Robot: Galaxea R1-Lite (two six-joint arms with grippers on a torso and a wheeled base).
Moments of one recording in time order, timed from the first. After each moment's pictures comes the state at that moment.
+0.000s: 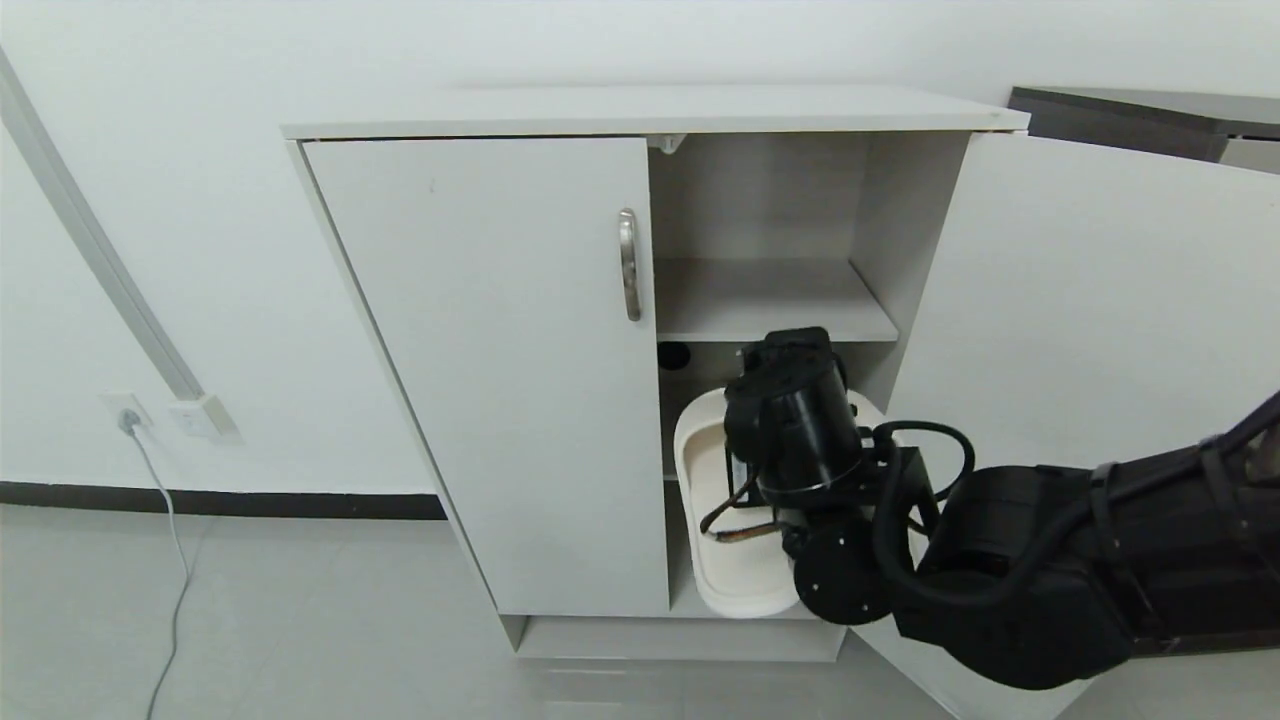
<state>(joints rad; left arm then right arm) 0.00 0.00 0.00 0.00 -0.05 -0.01 0.93 1.93 -1.20 -0.34 -0.90 0.27</state>
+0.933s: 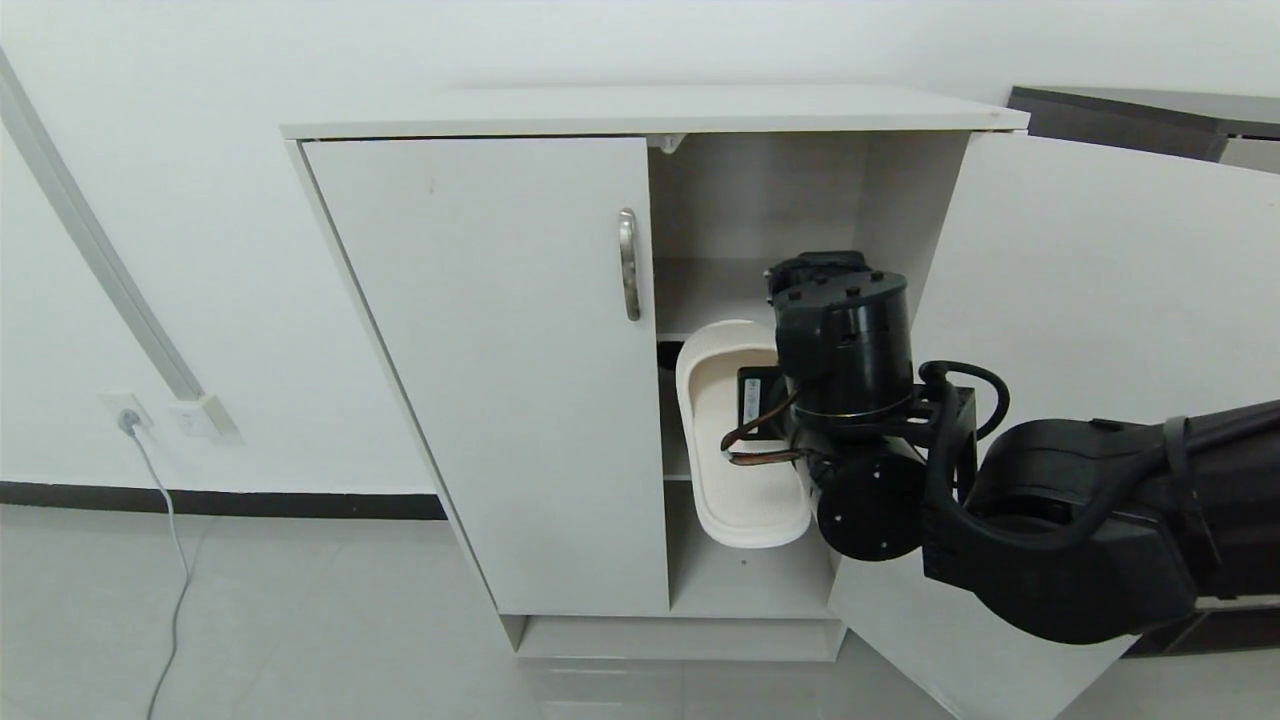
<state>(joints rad) 0.00 0.00 0.00 0.00 -0.05 -0.01 0.90 1.89 -1.25 -0.42 -0.89 0.21</state>
